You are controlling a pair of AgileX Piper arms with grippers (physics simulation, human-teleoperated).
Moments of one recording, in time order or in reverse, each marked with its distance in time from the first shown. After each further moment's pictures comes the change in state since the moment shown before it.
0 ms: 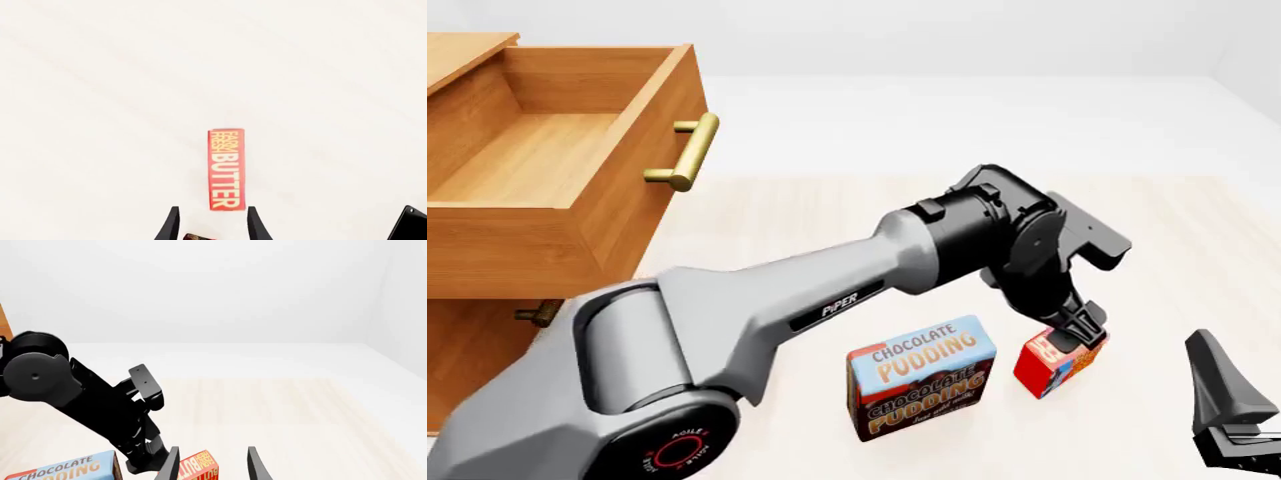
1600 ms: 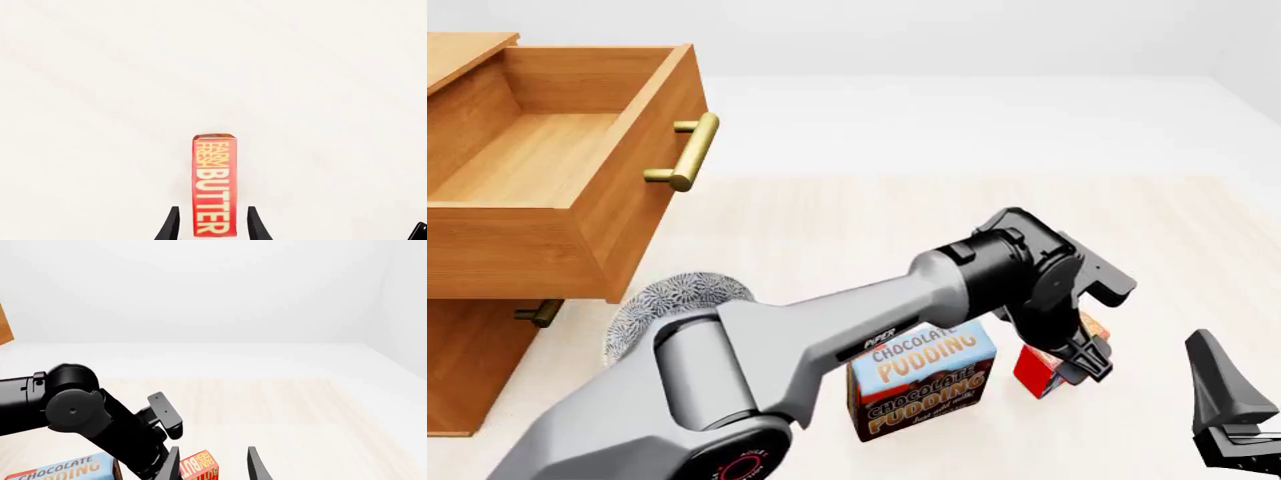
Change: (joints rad) left arm -0.026 0.148 -0.123 0.043 -0.044; right arm 0.000 0.000 0.000 0.000 0.000
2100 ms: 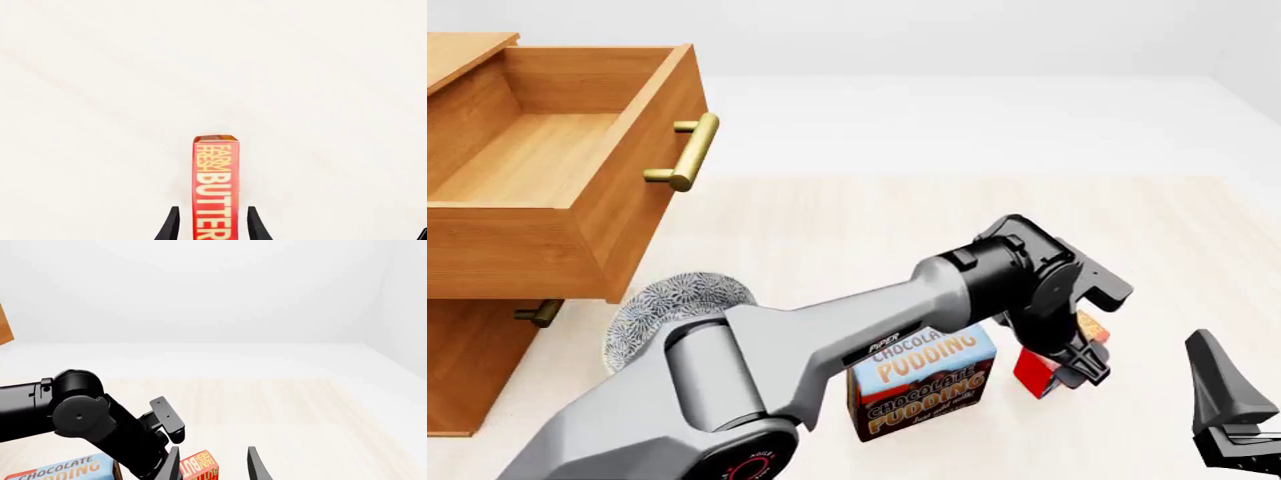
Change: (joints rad) left arm 0.001 0.026 -0.016 0.001 -0.010; right arm 0.000 0.000 0.000 0.000 0.000
